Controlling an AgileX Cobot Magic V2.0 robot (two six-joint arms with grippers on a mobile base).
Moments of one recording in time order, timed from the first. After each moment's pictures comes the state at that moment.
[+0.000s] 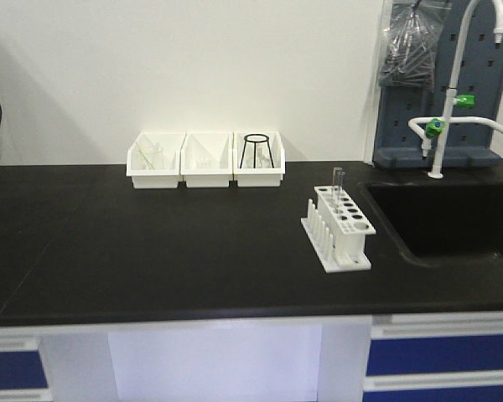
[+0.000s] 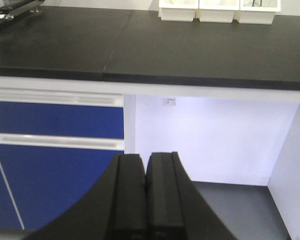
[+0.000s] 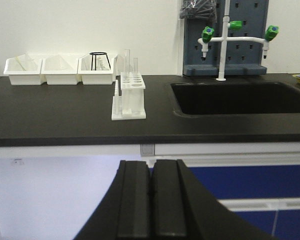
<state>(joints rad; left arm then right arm) 0.08 -0.01 0.03 0.05 0.29 -0.17 0.03 -0.01 0.03 -0.09 0.10 0.08</state>
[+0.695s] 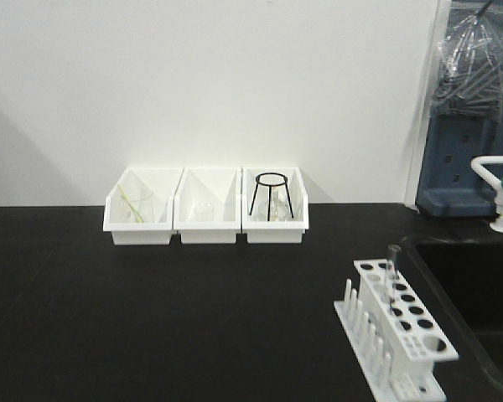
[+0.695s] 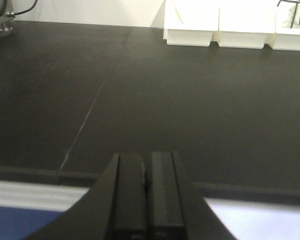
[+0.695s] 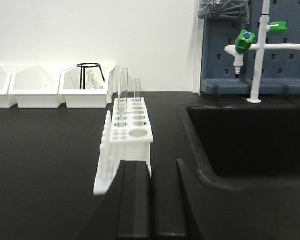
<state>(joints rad) 0.08 -0.01 0.03 0.05 0.29 -0.17 0.03 -0.01 0.03 -0.09 0.10 0.08</state>
